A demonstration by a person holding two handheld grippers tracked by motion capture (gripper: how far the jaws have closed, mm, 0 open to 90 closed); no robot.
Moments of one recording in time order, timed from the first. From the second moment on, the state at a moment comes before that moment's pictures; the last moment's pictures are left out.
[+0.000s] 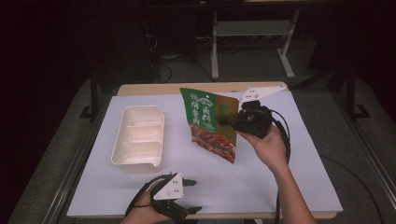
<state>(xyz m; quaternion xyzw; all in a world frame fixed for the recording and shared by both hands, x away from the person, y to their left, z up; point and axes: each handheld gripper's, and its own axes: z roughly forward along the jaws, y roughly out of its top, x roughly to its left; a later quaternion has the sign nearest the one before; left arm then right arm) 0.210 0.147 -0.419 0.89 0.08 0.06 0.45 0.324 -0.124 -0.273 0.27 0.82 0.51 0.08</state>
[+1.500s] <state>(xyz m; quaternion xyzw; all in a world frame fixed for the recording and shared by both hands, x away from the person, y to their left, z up) 0.208 0.154 -0.423 0.88 0.08 0.06 0.46 0.378 0.008 -0.248 0.17 0.83 0.53 0.06</state>
